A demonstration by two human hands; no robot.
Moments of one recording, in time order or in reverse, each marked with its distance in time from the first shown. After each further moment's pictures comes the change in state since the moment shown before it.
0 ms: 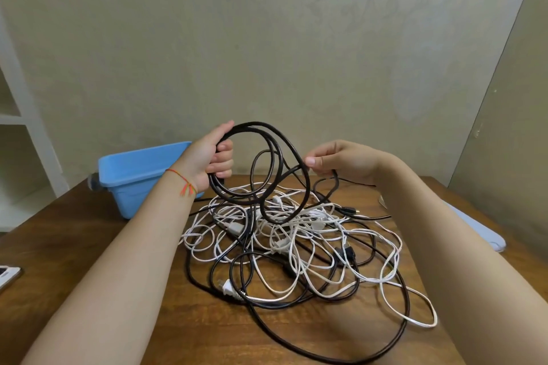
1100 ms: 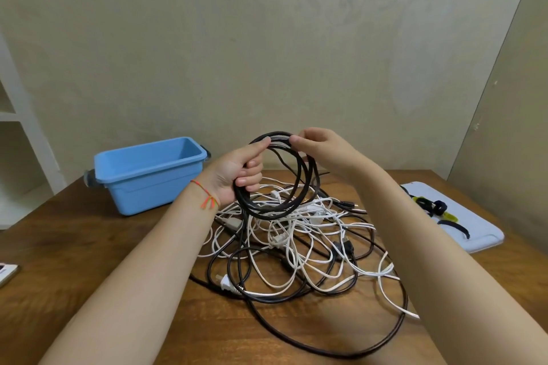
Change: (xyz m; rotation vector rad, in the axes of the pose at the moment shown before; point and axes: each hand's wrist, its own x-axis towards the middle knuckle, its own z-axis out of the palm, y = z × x) left_hand -0.004 -0.035 0.039 0.015 -0.210 -0.031; right_hand 0.017 -0.014 0.033 0.005 0.459 0.134
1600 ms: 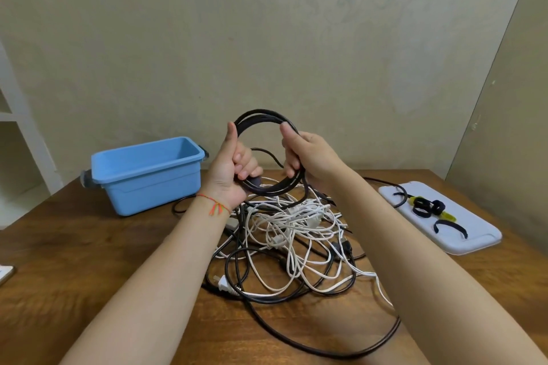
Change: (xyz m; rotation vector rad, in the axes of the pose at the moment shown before) left_hand 0.008 -0.016 0.004 -0.420 0.149 0.287; right_hand 0.001 -0.005 0.033 0.641 -0.051 0.012
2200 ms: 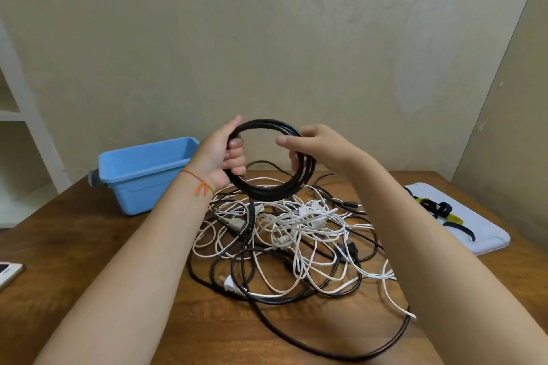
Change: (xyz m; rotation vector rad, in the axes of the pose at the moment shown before) left_hand 0.008 0.044 0.002 0.350 0.169 -0.201; right_hand 0.006 -0.024 -0.021 -0.510 -0.133 -0.010
